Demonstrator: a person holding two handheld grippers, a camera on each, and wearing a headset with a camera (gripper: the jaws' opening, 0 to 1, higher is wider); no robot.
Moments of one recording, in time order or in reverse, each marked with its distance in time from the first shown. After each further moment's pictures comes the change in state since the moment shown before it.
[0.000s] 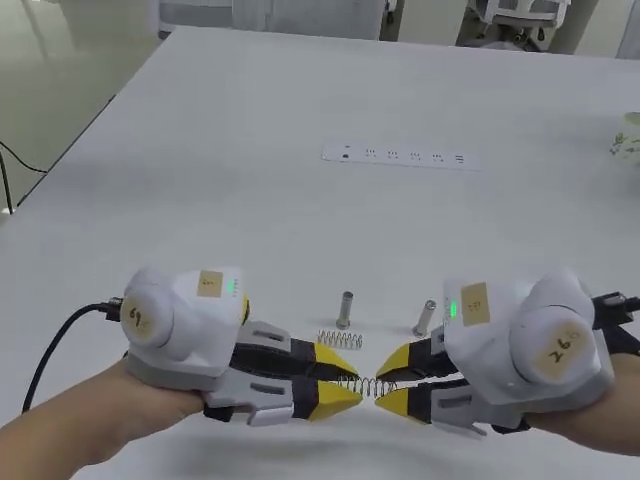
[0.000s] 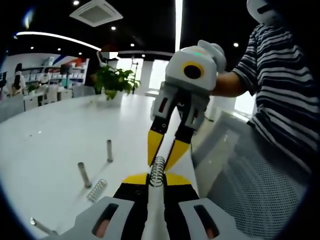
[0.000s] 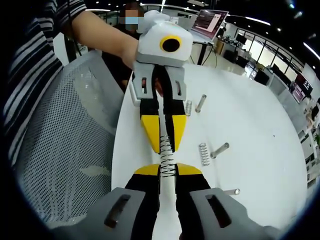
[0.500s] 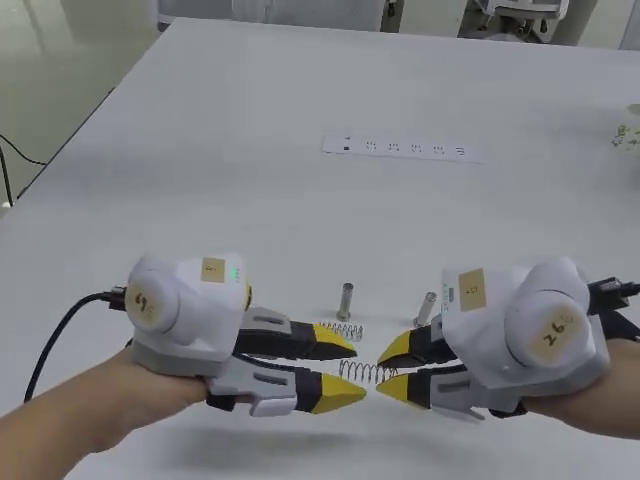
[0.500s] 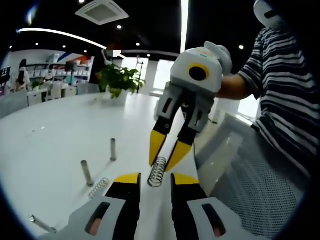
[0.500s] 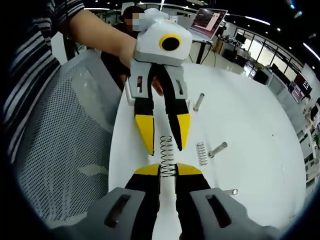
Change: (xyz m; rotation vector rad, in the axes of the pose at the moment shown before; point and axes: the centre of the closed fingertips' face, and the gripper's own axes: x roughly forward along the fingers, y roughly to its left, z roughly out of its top) left arm 0.001 0.007 0.001 -0.034 -0.004 0.038; right arm 0.001 -0.004 -0.001 -0.004 0.012 -0.010
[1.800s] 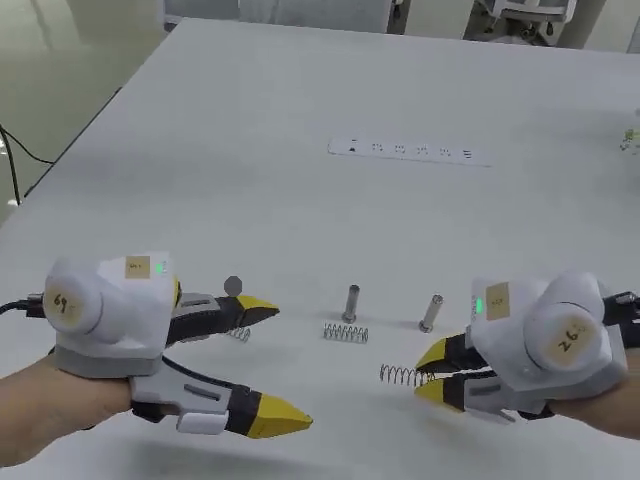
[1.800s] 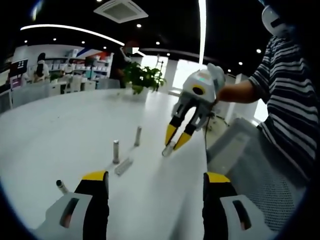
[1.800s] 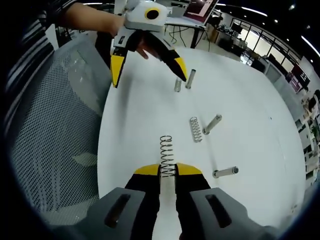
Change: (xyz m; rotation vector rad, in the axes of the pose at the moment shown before) left arm -0.051 0.021 -0.016 -0.073 0.014 0.142; right arm 0.002 -0.014 -0.044 0.036 0.089 -0.026
